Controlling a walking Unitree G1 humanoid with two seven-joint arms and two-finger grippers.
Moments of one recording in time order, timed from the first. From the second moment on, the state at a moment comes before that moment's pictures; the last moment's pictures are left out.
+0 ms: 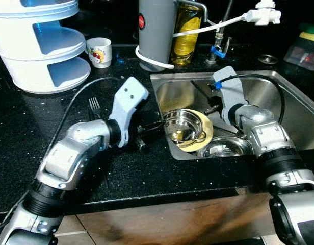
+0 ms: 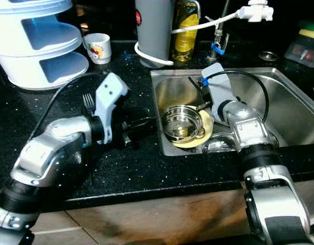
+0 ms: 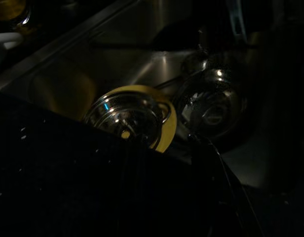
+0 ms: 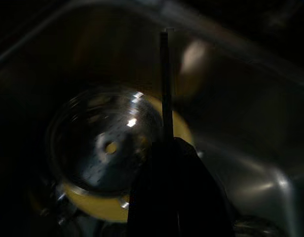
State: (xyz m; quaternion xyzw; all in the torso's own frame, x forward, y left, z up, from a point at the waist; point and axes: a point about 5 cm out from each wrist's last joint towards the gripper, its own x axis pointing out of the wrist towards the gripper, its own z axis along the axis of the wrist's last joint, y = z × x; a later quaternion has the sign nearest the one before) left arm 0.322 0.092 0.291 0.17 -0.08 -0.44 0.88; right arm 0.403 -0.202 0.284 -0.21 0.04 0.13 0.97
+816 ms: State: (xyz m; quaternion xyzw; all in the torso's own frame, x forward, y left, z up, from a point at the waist) left arm 0.323 0.093 0.293 0.16 -0.10 -0.45 0.87; right arm 0.405 -0.183 0.243 -0.19 0.09 0.18 0.96
